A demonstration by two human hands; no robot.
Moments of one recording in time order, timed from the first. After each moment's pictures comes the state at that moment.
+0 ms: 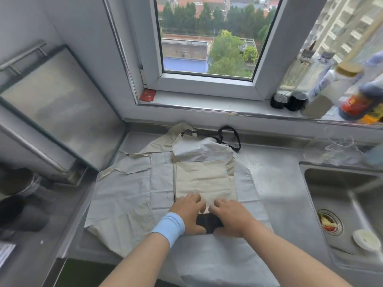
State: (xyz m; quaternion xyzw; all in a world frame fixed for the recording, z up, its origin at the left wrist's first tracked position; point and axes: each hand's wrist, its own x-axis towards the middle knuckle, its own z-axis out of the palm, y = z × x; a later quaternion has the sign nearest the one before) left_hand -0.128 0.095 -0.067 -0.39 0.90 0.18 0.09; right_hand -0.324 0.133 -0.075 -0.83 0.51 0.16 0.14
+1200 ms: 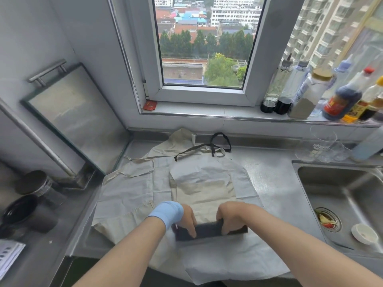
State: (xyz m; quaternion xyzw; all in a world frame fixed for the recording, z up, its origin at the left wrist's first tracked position) left_hand -0.119 0.110 -0.025 -0.47 0.72 0.39 0.33; right_hand -0.302 0.154 -0.018 -0.71 0.57 0.27 0.32
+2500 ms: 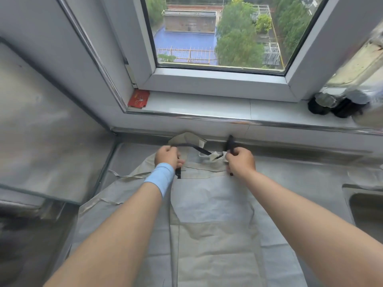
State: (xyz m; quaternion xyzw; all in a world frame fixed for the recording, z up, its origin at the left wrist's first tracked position) left_hand -0.140 -0.177 -0.075 -0.72 0.31 0.51 -0.34; right_hand -0.357 -0.135 -0.098 -0.36 0.80 -0.31 0.37
